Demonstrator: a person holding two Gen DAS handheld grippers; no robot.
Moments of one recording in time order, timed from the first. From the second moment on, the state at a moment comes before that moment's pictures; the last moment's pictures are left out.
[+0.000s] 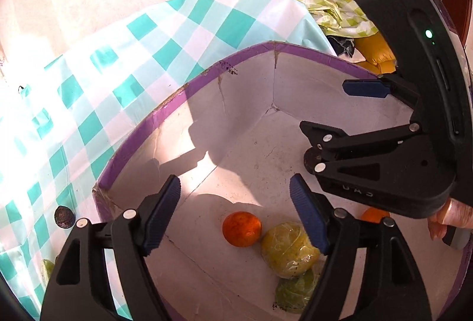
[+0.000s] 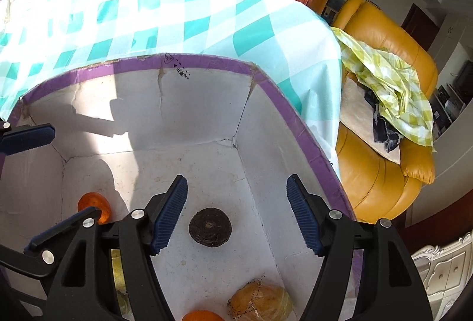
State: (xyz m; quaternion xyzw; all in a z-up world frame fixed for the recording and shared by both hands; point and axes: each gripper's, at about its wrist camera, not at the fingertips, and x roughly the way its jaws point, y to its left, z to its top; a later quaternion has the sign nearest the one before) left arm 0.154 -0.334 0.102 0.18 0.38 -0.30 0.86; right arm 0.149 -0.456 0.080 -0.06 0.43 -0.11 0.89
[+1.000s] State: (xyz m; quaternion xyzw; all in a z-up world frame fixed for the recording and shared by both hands) left arm 0.157 -0.125 0.146 -0.05 0.28 -0.20 0.94; right arm 0.076 -0.377 0.203 0.10 0.21 -0.05 0.97
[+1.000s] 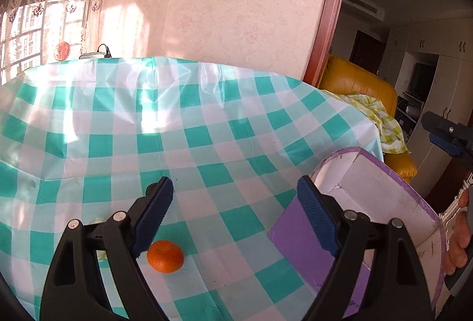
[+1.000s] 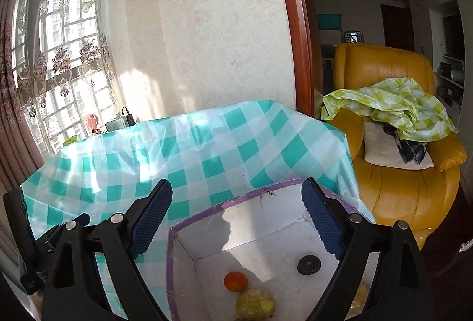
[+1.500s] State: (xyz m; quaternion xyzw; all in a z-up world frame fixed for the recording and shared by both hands) left arm 0.171 -0.016 0.120 -0.12 0.30 -0.10 0.94; right arm 0.081 -0.251 0.197 0.05 0.18 0.05 0.98
